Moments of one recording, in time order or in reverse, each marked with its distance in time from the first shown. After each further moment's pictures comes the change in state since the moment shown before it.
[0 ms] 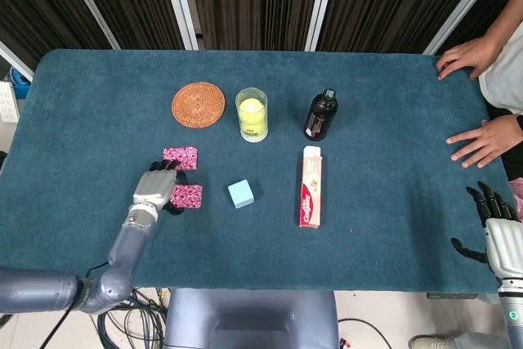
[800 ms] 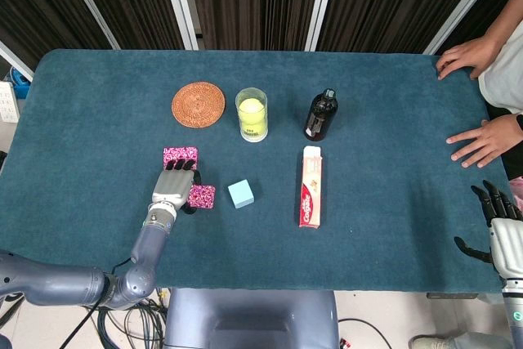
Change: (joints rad) left arm -0.041 -0.121 -0.020 0.096 -0.017 0.025 0.109; right arm -0.007 0.003 0.006 0.011 0.000 0.016 0.028
